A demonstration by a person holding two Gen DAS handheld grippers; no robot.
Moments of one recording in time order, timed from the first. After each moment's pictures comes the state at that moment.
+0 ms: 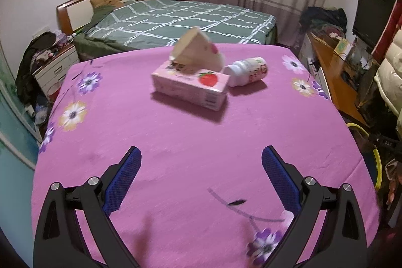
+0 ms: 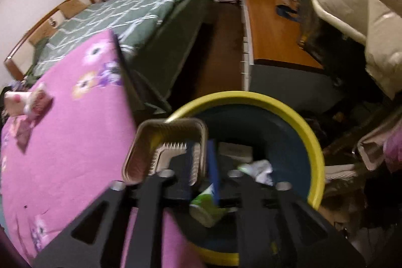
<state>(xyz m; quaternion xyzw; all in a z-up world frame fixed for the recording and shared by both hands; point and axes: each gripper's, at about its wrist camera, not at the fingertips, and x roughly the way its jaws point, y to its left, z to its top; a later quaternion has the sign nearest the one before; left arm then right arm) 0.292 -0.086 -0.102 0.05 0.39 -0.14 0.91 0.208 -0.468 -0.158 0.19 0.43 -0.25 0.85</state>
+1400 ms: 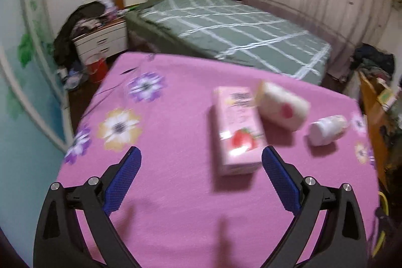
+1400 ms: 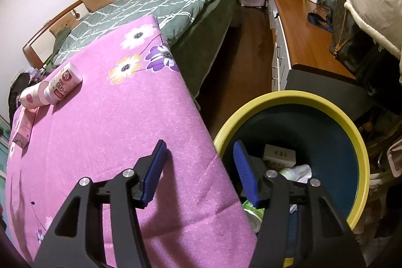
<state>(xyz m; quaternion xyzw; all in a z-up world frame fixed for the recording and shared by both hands) 0.397 -0.006 -0.100 -0.04 0.41 -0.01 0.91 0.241 -0.414 -0.169 0.18 0.42 -0.17 0.87</state>
